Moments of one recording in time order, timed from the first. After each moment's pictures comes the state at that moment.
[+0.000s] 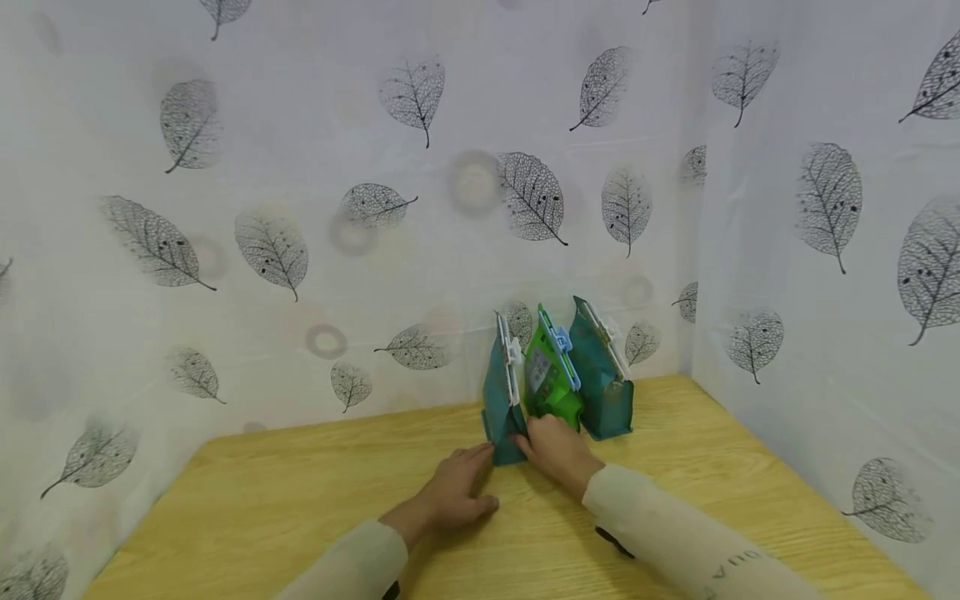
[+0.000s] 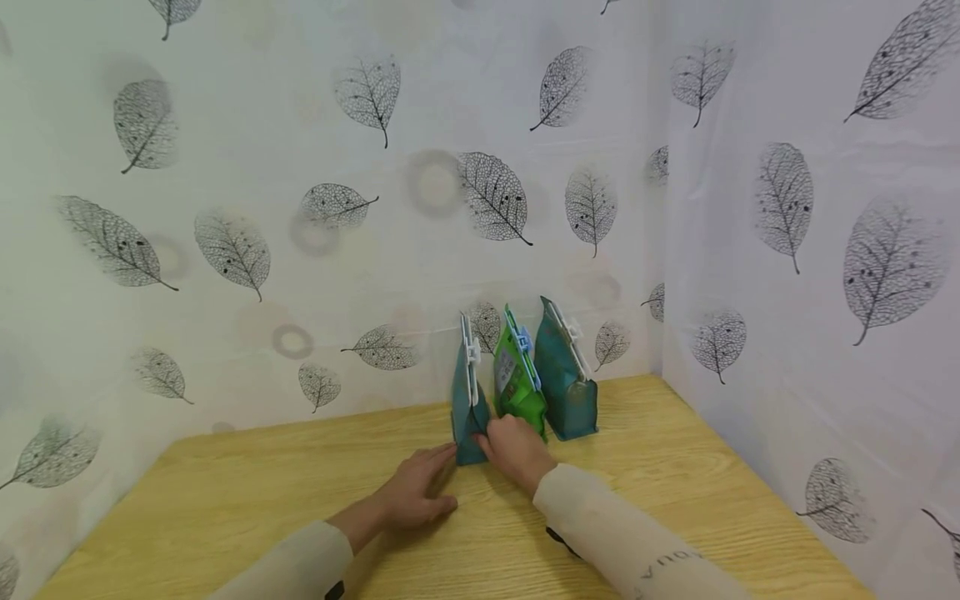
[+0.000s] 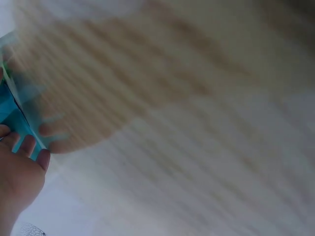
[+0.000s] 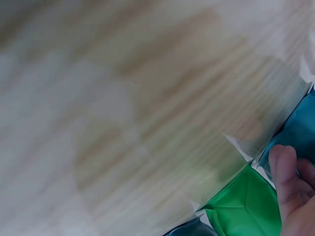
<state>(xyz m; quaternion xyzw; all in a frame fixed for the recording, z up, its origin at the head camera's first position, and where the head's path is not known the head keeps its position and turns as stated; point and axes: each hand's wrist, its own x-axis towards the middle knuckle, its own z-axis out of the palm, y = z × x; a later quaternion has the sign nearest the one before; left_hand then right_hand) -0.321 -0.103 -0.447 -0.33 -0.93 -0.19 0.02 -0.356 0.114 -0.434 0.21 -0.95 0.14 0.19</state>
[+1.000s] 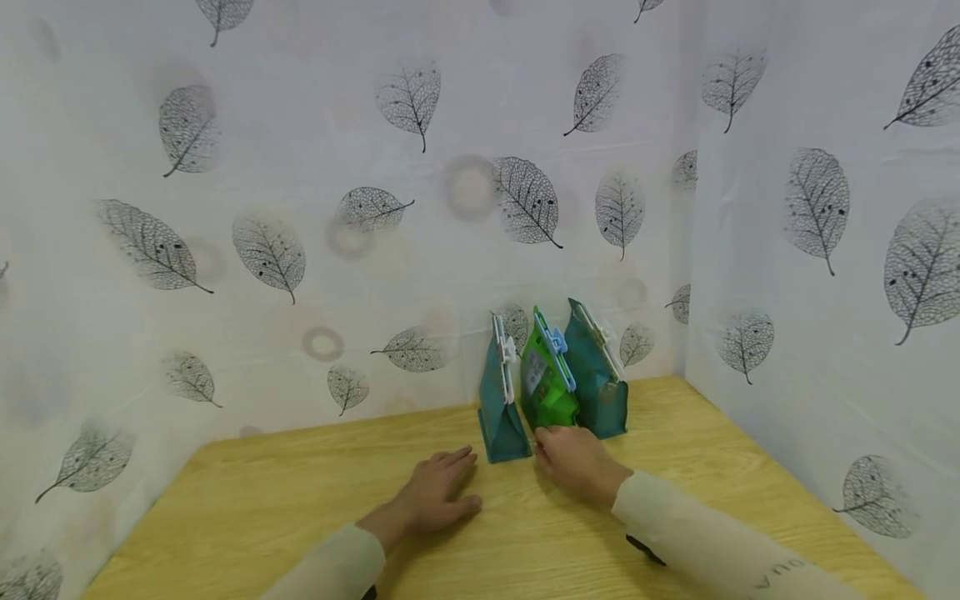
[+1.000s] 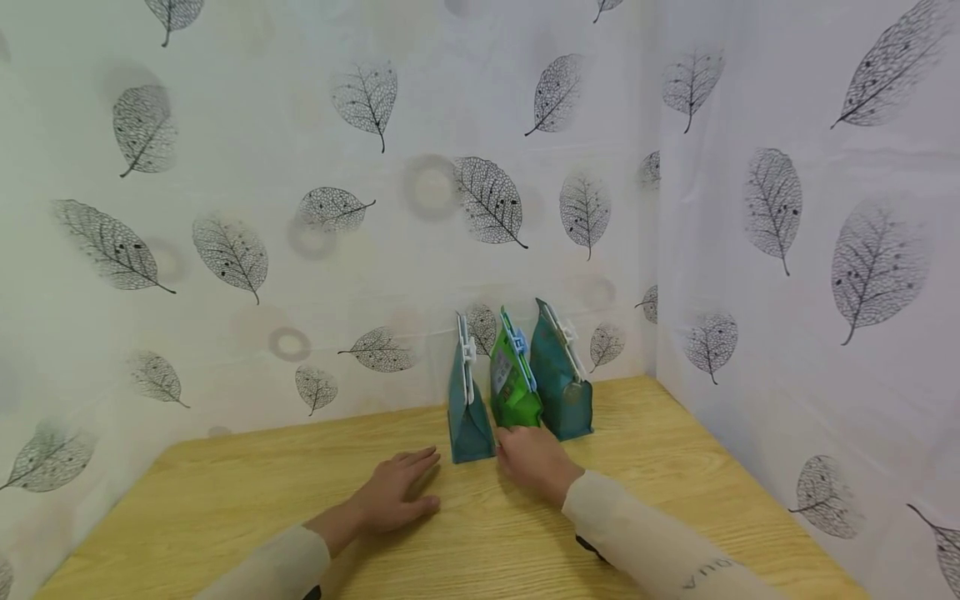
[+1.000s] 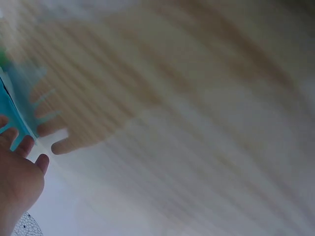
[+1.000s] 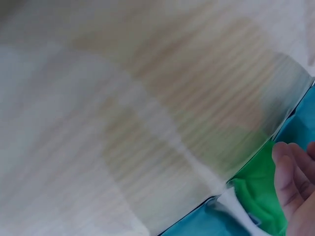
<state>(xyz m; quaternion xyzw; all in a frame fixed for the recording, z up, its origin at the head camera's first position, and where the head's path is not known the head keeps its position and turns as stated) -0.313 -0.130 -0.443 -0.33 -0.93 -0.15 0.03 -0.340 0.150 -0.437 0.30 -0.92 0.08 0.23</state>
